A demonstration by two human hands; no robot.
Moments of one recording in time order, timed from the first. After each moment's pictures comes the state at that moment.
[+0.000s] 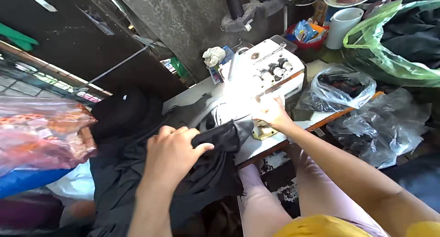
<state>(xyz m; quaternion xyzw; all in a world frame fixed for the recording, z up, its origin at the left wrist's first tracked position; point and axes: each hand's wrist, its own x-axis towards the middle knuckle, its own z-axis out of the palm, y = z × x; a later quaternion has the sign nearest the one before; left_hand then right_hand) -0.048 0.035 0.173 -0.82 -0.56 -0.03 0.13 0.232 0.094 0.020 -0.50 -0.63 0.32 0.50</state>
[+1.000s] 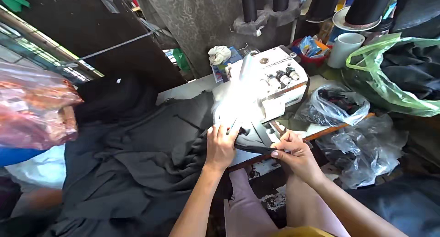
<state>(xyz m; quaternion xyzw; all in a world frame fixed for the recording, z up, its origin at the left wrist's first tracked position) 0.006 0.064 0.027 -0.83 -0.42 -0.31 0.18 0.246 -0.008 -0.005 -0.44 -0.61 0.31 0.58</state>
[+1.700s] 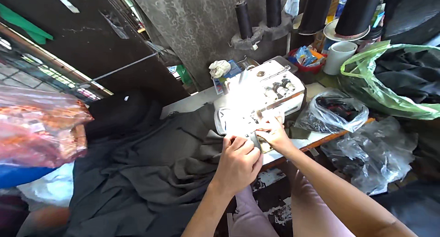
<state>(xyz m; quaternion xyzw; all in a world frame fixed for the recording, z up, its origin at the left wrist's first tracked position) 0.043 0.036 0.082 -0.90 -0.30 -0.30 0.14 0.227 0.090 -0.002 -0.48 -0.64 0.29 0.53</state>
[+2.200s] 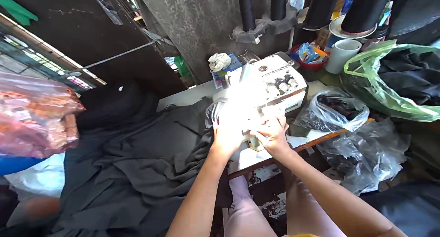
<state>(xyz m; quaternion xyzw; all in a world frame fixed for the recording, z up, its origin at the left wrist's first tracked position) 0.059 0.101 0.098 -0.79 -0.60 0.08 -0.05 0.209 0.074 -0.008 -0.49 -0.68 0.05 0.54</state>
